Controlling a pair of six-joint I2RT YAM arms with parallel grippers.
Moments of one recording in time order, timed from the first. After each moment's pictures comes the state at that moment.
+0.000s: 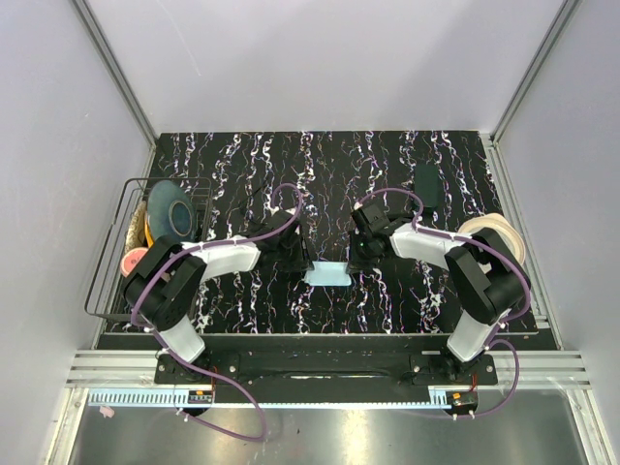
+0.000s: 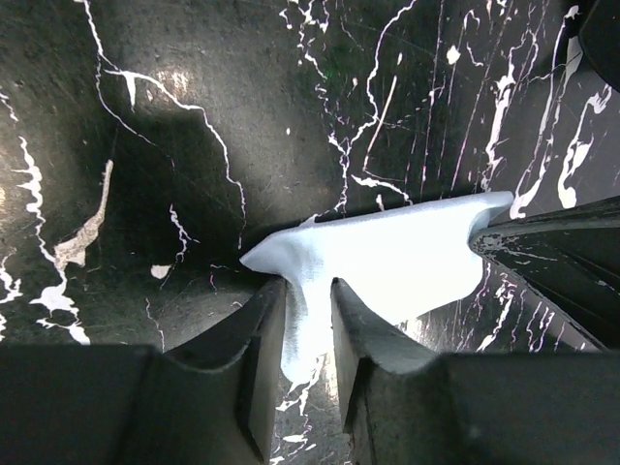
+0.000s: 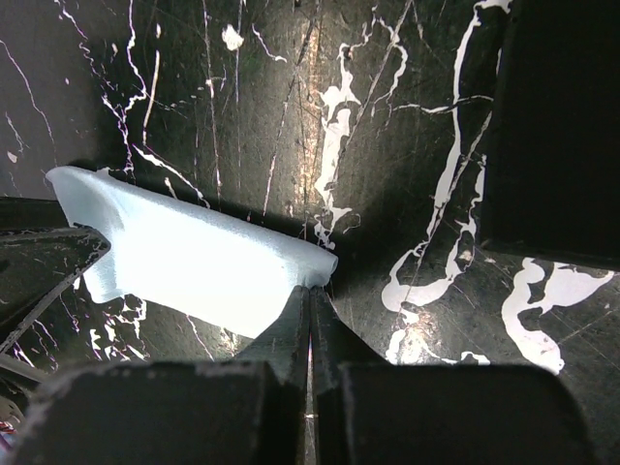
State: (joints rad) left arm -0.66 1.67 0.84 -0.12 0.13 -0.77; right arm 0.60 1.73 0.96 -0.34 -0.15 0.62
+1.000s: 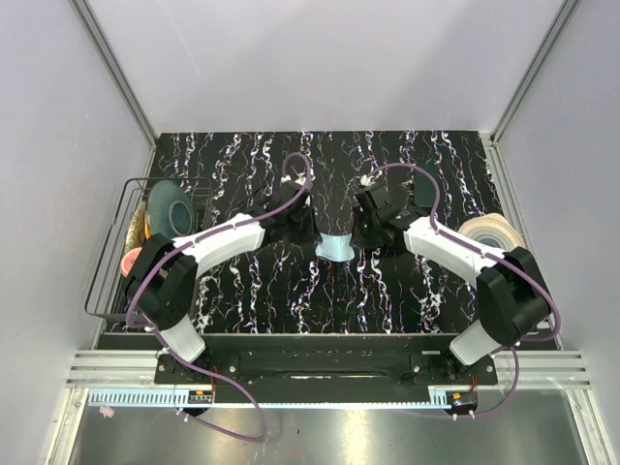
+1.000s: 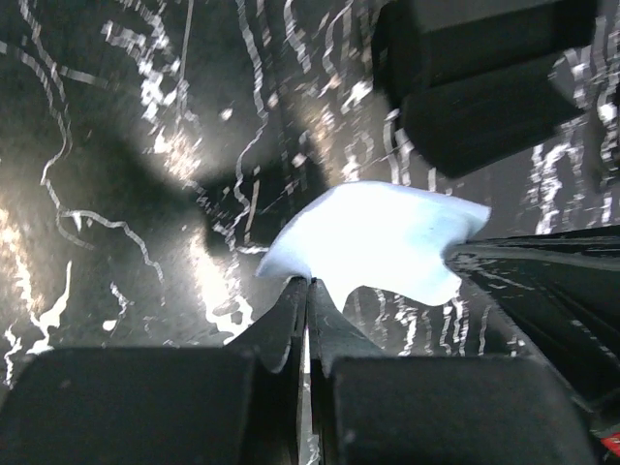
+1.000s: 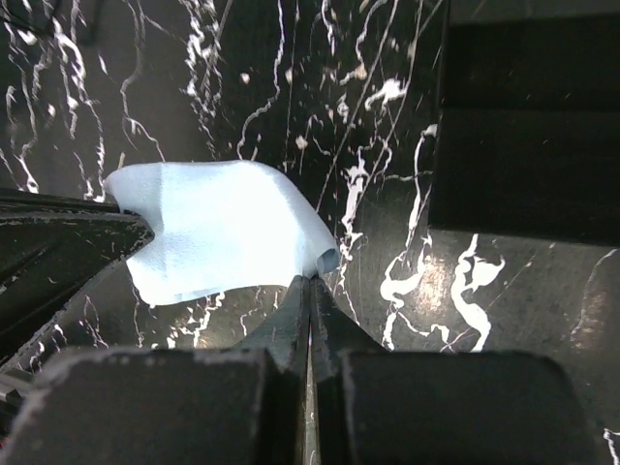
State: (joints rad) left arm -0.66 1.68 1.11 -0.29 0.10 -0.69; right arm 0.60 1.56 1.05 -0.41 0.00 0.60
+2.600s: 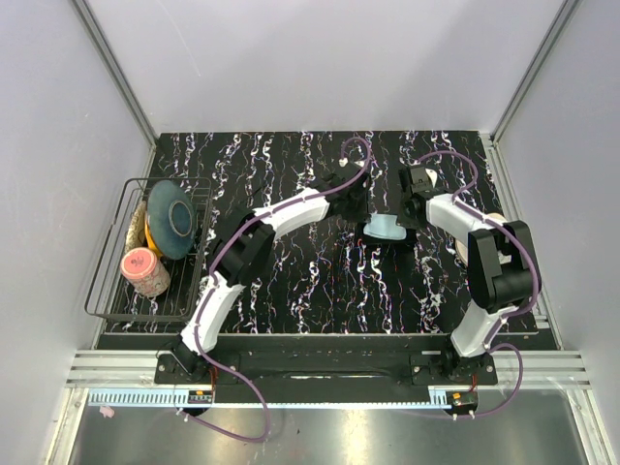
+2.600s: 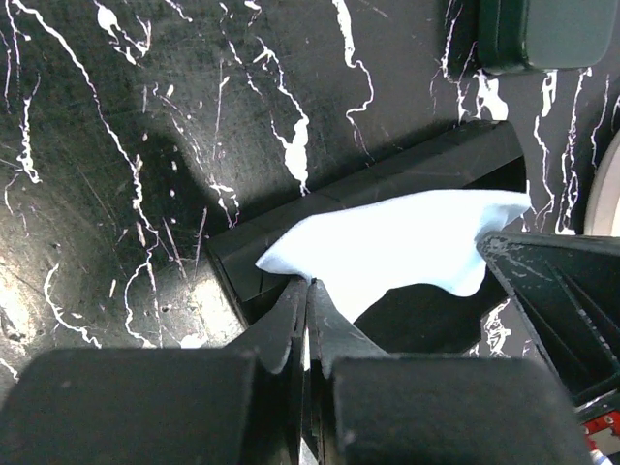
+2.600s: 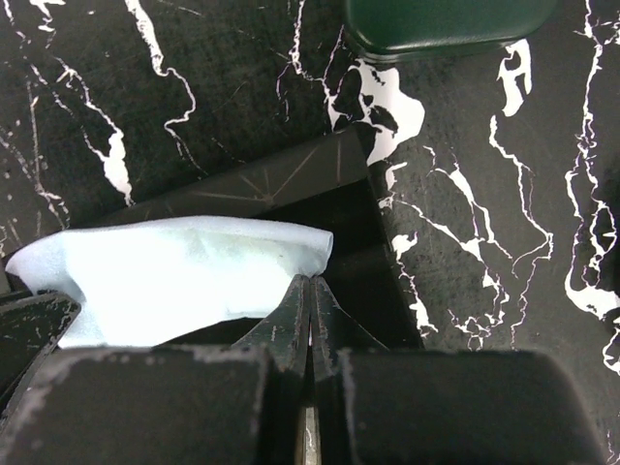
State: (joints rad) left arm -0.76 2.32 1.89 -0.40 0.08 -0.71; right arm 0.25 1.75 1.15 -0.43 0.23 0.46
